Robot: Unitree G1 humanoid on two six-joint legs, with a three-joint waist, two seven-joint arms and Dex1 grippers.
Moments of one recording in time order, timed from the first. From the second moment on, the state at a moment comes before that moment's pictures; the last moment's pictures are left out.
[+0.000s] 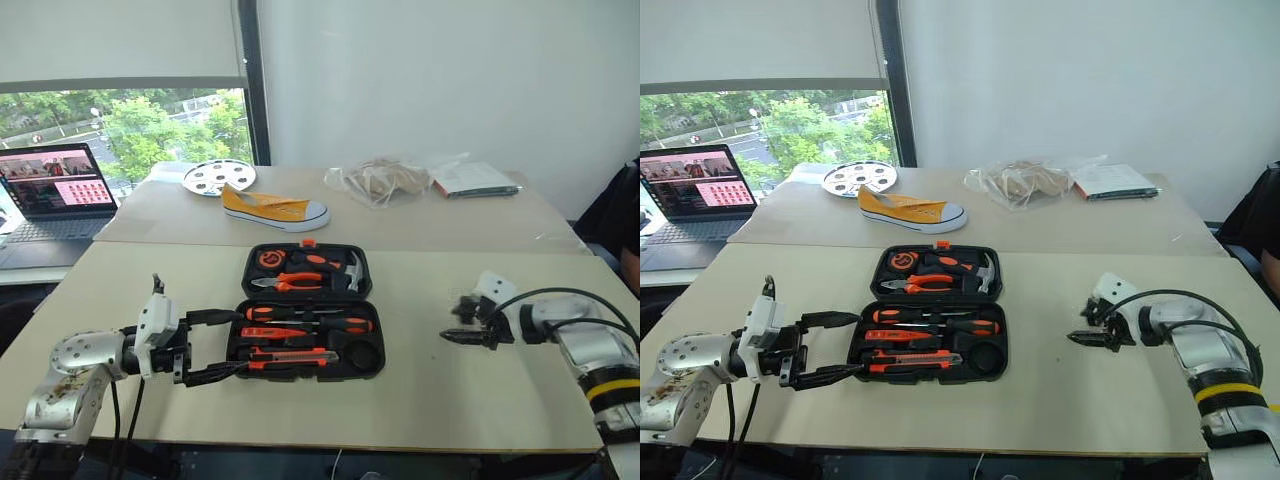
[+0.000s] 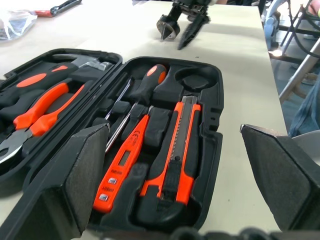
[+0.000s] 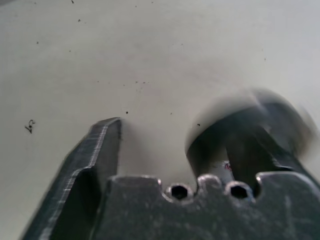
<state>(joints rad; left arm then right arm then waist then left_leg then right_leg) -0.13 0.76 0.17 -0.06 -0.54 0.11 -1.35 -0.63 -0.82 0.15 0.58 0.06 0.16 1.14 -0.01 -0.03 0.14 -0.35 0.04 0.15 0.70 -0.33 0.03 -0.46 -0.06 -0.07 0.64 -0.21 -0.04</state>
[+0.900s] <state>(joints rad) -0.02 0.77 0.21 -0.14 -0.55 0.11 -1.33 -0.62 -0.69 0.35 -0.08 0.25 0.56 1.31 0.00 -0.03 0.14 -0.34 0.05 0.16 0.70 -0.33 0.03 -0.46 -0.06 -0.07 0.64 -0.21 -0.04</state>
